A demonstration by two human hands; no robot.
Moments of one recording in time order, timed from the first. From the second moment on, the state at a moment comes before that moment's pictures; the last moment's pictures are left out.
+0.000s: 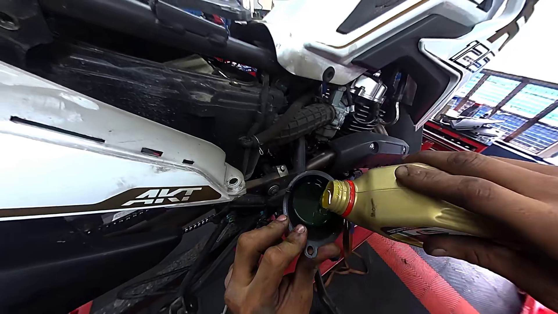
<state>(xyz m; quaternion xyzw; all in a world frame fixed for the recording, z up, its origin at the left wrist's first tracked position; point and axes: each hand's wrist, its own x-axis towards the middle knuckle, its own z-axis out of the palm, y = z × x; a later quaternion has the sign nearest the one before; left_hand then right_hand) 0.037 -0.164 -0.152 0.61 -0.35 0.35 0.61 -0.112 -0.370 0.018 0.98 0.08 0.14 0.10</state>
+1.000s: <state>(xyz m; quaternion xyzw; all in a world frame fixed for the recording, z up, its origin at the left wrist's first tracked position) 0.036 -0.164 -0.154 0.61 -0.34 0.36 0.62 -0.112 -0.367 0.018 0.98 0.07 0.13 0.10</state>
